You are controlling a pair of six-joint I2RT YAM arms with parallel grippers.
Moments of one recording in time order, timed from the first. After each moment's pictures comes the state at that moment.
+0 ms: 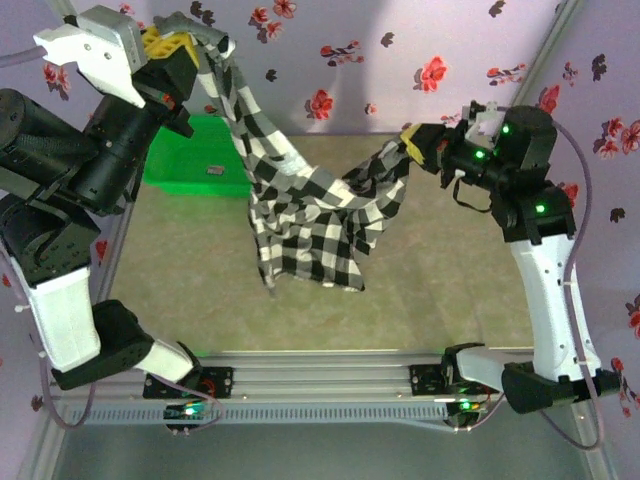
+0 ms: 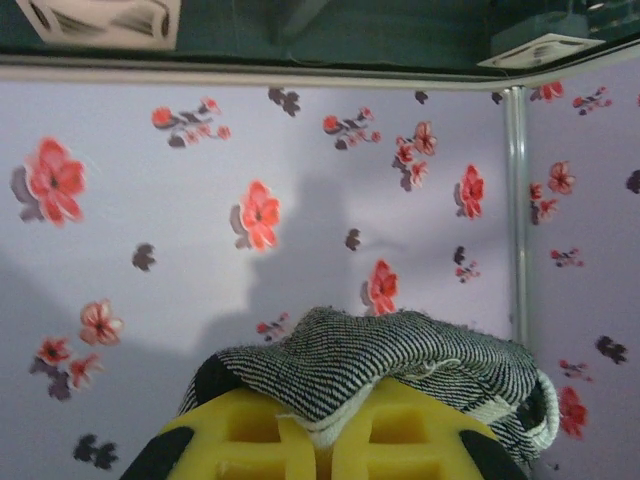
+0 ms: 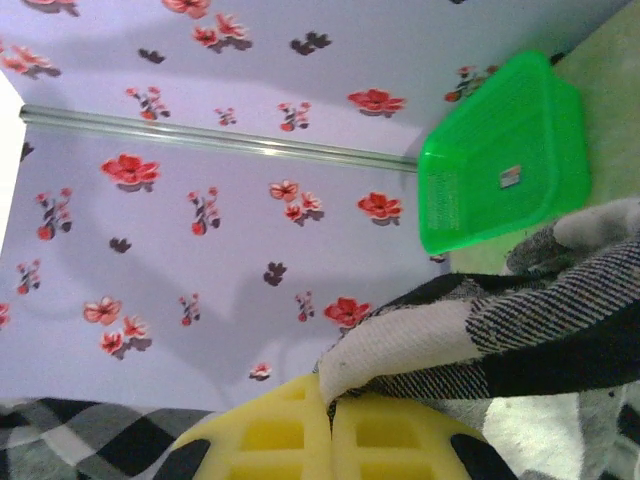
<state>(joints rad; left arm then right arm) -0.85 1.51 2.67 -0.79 -0.35 0.22 0.19 1.21 1.68 -0.66 -0.71 1.25</state>
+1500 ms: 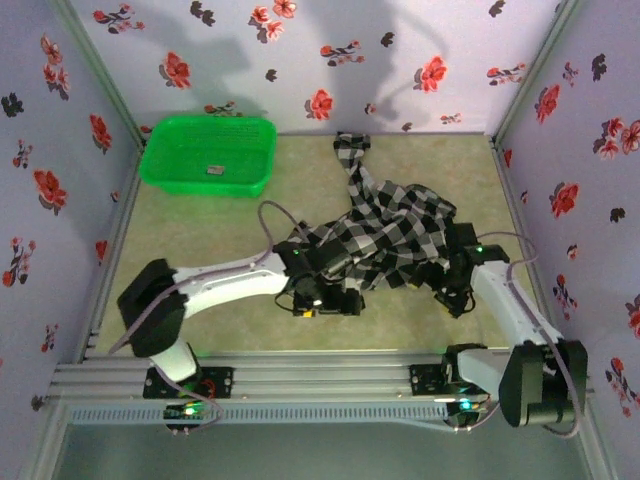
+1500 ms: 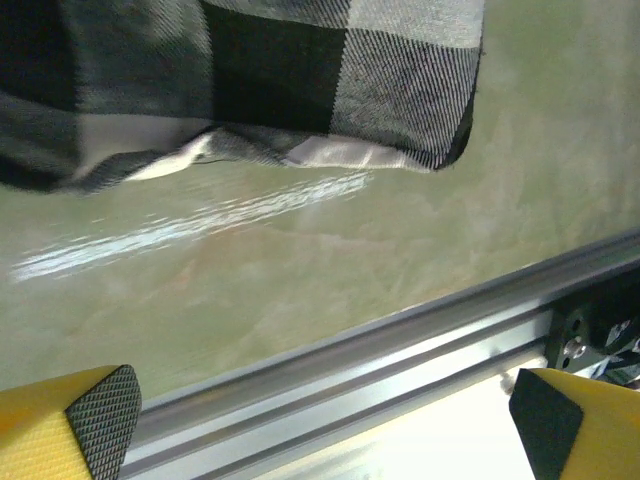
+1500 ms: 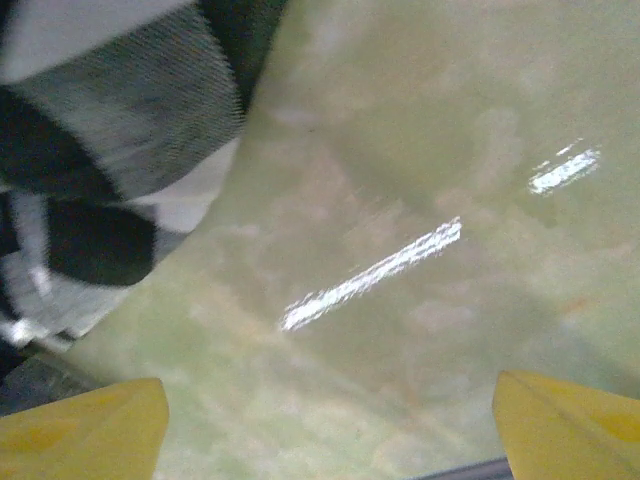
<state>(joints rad) -1.11 1.69 1.22 -0.80 0.25 -0.98 0.09 1.14 0.69 -0.99 -0.22 0.74</state>
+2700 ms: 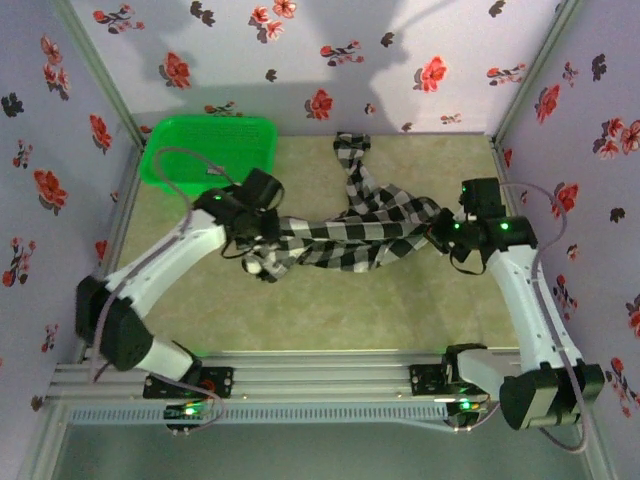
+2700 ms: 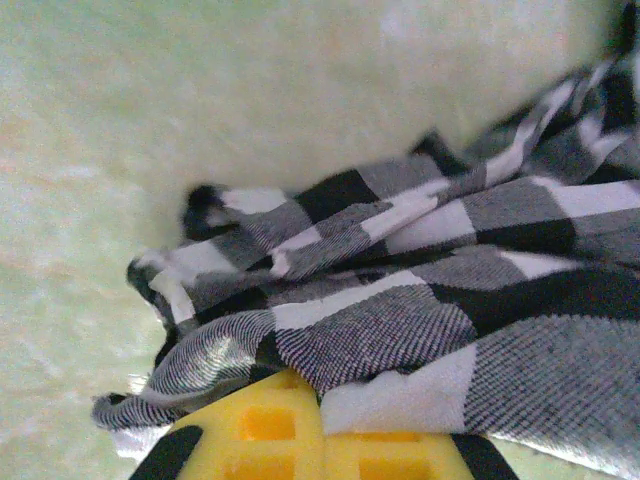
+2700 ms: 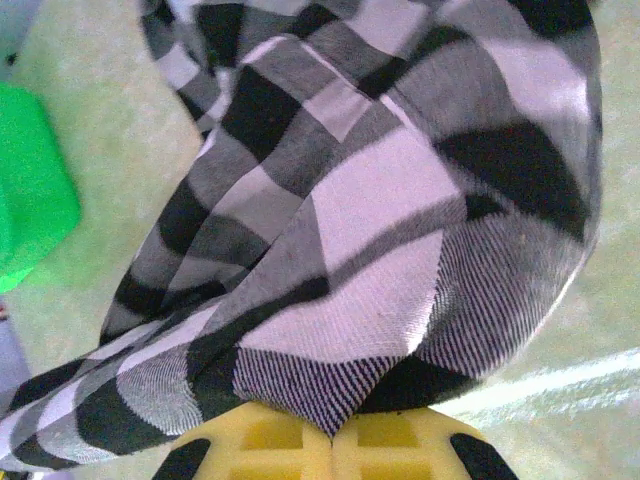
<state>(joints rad) -0.63 1.45 1.35 -1.02 -0.15 -0.75 0.10 1.10 1.15 -1.06 -0.30 0.77</state>
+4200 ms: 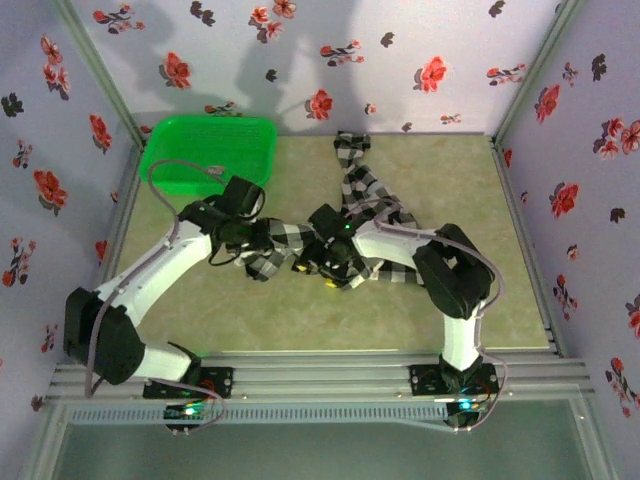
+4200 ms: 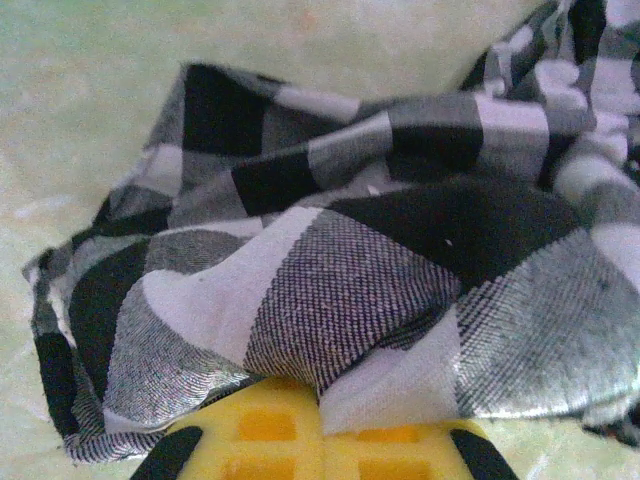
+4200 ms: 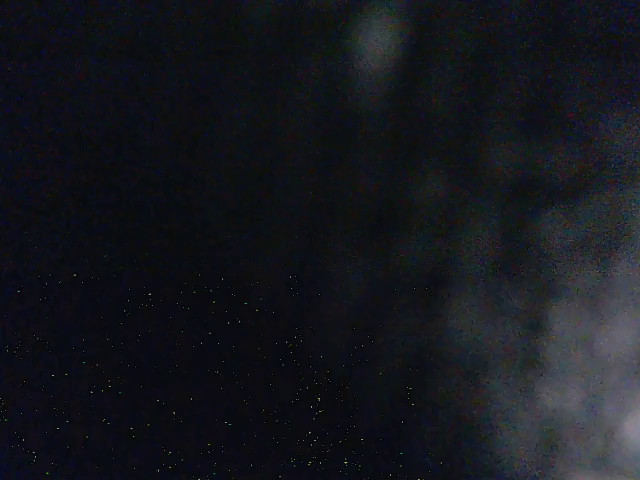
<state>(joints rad) -0.55 1.38 1.16 -0.87 0.01 -0.54 0.80 1.92 1.24 -0.54 -0.30 1.22</state>
